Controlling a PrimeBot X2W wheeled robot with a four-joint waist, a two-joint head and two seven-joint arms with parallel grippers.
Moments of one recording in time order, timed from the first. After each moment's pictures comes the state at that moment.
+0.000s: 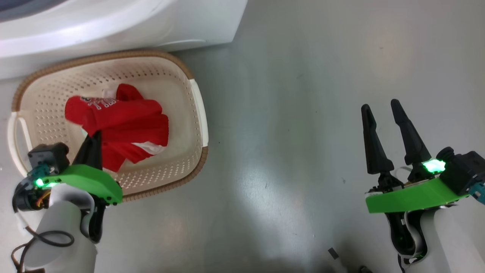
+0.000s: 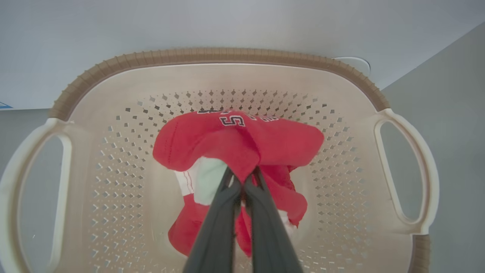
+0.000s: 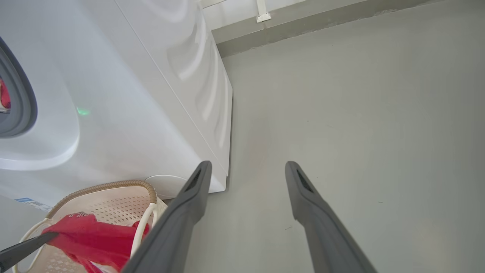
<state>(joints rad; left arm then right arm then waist) -0.65 0.14 -0.01 0.87 -0.31 -0.13 -0.26 -0.24 -0.05 0.05 0.09 0.43 0.12 -0.26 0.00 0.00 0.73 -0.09</state>
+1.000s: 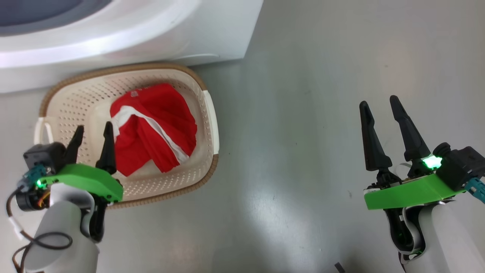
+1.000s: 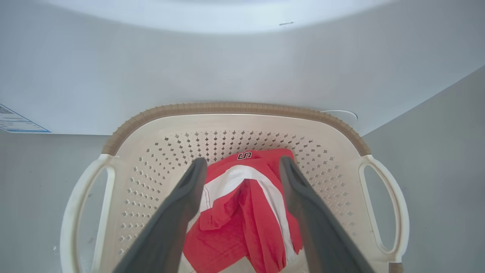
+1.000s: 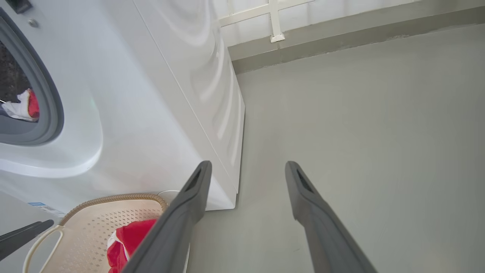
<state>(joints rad) -0.65 0.13 0.00 0.85 -0.35 -0.13 -0.26 -0.27 -0.05 0.05 0.11 0.40 0.12 -0.26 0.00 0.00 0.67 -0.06</state>
